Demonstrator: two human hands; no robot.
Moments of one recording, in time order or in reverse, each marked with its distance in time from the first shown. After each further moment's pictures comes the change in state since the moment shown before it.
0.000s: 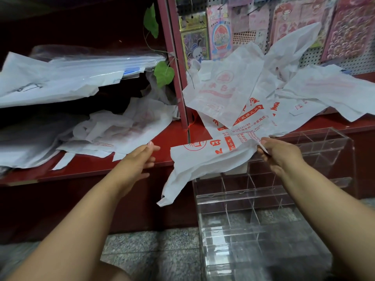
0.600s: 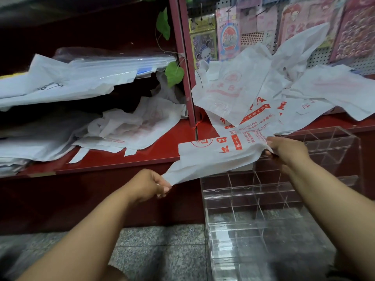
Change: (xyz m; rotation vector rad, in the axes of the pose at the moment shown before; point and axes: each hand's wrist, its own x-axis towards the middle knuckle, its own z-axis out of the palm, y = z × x) left_hand -0.008 -0.052 0.005 0.306 -0.162 -0.121; right_hand -0.010 -0.003 -0.009 -0.152 0.017 -0.063
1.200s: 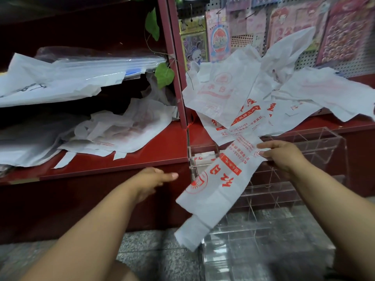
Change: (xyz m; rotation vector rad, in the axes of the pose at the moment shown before) left_hand 0.031 0.017 0.016 -0.322 -0.055 -0.169; right_hand -0.004 -0.005 -0.021 -0.383 -0.126 -0.068
